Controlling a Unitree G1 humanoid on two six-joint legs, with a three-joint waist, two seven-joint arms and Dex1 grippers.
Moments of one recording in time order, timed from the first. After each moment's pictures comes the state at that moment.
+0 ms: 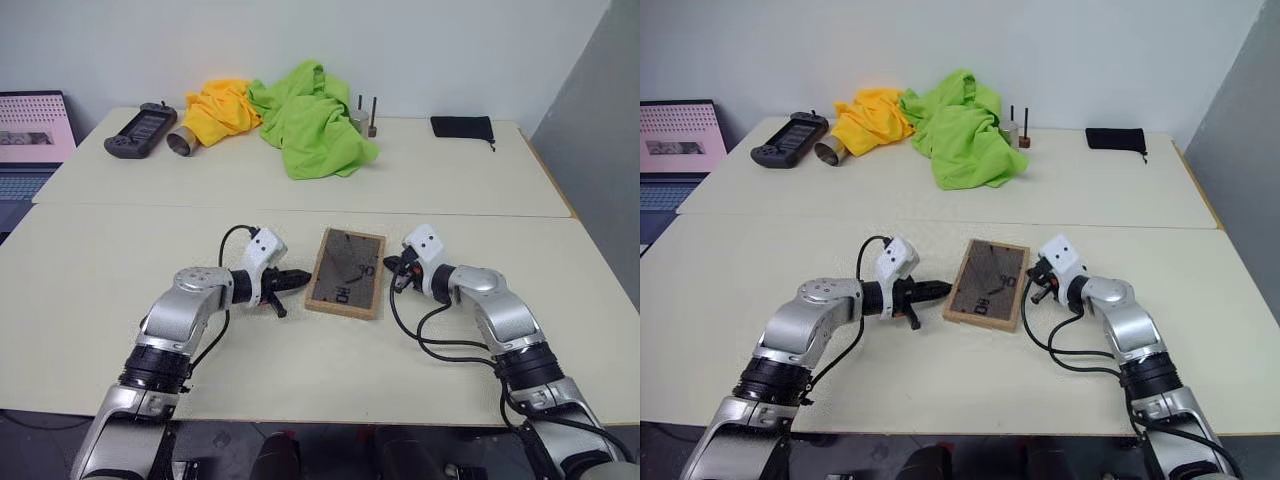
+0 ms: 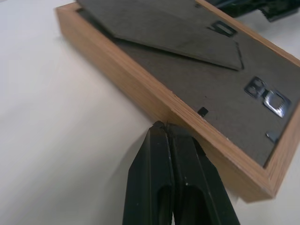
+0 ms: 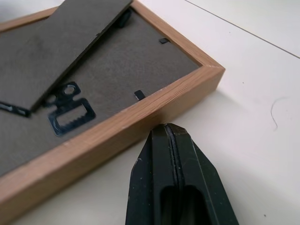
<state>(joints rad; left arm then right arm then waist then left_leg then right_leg) -0.49 0.57 -0.12 0.06 -0.28 0.62 -0.96 -0.56 -0.35 0.16 0.17 0.09 0.49 0.65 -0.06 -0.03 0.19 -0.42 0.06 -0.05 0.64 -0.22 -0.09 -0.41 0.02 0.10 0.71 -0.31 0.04</state>
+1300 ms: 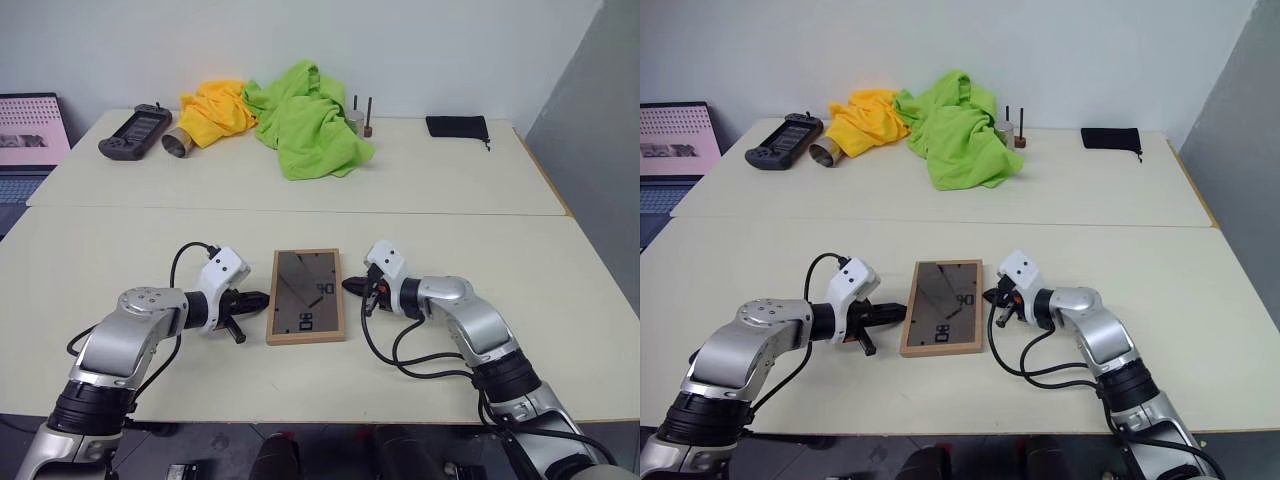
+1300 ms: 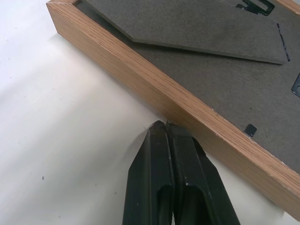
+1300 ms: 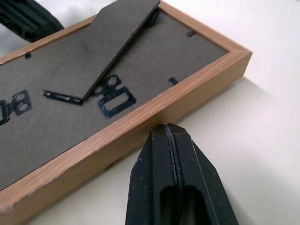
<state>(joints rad) -0.31 0.76 -0.02 -0.11 -0.31 0.76 -0.93 -0.52 -0.28 0.29 0.02 0.12 0.60 0.77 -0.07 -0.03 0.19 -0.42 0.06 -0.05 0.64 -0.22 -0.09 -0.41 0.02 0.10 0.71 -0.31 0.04</state>
